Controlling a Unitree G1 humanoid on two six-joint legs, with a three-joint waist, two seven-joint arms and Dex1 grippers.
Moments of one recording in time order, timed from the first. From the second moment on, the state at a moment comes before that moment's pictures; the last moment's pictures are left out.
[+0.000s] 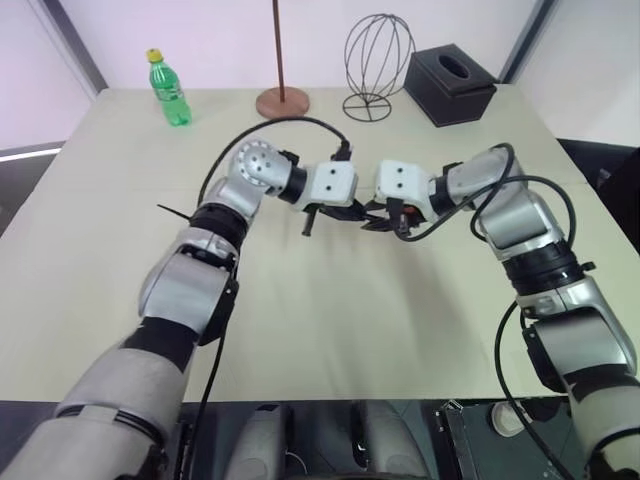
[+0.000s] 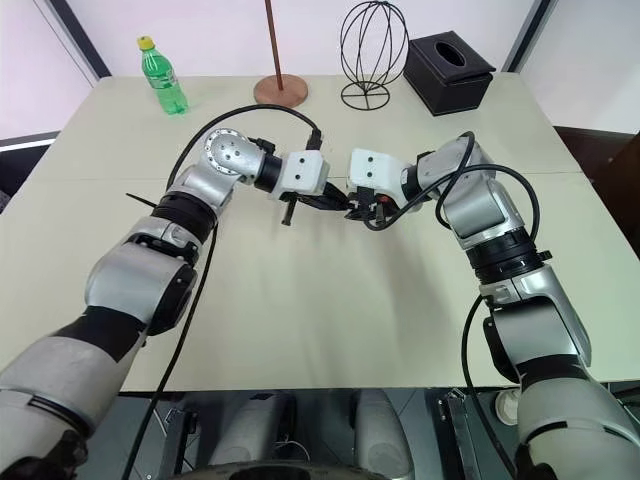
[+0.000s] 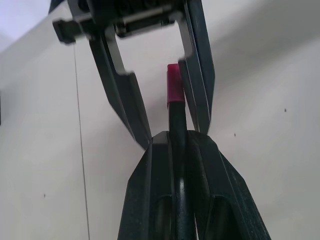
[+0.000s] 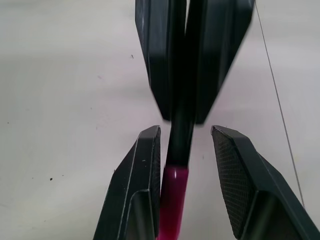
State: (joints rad) left arm -1.30 0.24 -0.24 1.16 0.21 -0.53 -1.31; right arm -0.96 -0.61 0.31 0.28 -0.12 0.36 1.28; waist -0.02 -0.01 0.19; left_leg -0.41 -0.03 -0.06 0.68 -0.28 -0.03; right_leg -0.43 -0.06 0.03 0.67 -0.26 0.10
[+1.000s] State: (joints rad) left arm -0.80 0.63 0.05 0.59 -0.01 0.22 -0.92; right arm -0.65 -0.70 0.04 -0.05 0.05 0.70 0.95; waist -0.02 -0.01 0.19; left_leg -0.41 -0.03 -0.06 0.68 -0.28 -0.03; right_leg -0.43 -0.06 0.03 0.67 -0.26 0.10
